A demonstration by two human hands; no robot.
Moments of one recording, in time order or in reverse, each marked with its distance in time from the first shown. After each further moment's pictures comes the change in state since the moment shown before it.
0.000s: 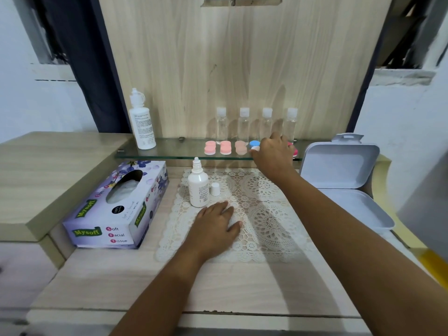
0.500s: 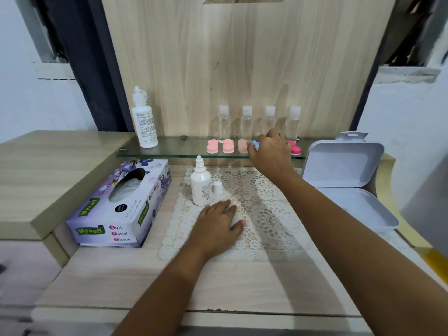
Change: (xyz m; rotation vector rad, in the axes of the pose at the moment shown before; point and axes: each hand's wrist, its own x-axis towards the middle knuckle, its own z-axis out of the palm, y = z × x) left_hand 0.000 0.000 0.000 -0.003 -0.011 0.001; right_hand -0.002 -0.008 0.004 0.127 0.085 -0.051
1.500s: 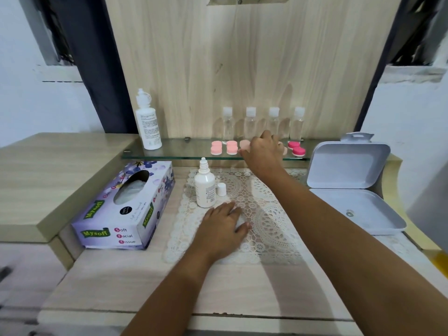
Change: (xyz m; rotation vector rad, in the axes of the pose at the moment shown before) left_hand 0.001 -0.001 0.002 -0.009 0.032 0.022; right_hand 0.004 -0.022 0.007 -0.048 -0.109 0.022
